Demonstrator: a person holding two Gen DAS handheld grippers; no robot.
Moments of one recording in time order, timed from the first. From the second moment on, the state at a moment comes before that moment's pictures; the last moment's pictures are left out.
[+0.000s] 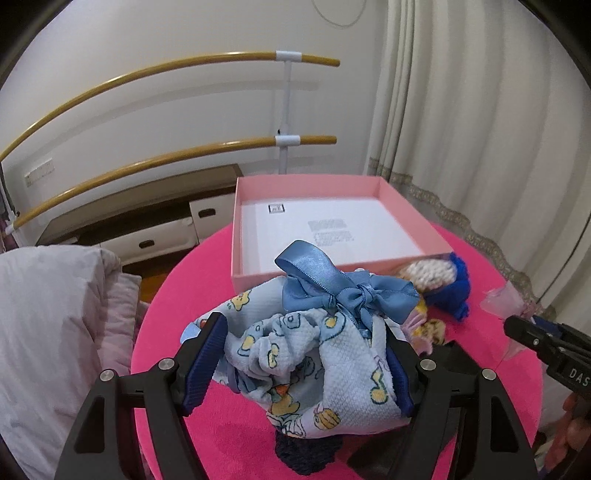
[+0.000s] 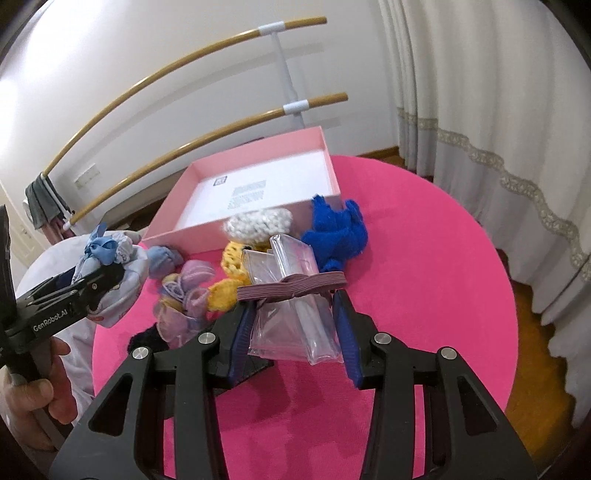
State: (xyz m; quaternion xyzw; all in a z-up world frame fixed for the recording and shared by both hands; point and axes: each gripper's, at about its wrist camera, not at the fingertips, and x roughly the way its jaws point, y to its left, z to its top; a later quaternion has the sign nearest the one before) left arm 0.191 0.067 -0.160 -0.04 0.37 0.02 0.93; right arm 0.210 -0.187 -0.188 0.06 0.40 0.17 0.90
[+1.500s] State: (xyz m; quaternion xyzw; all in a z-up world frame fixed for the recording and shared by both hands) left arm 0.282 0.064 -0.136 -0.04 0.38 0.01 0.92; right arm 0.278 -0.157 -0.244 0.04 0.46 0.19 0.87
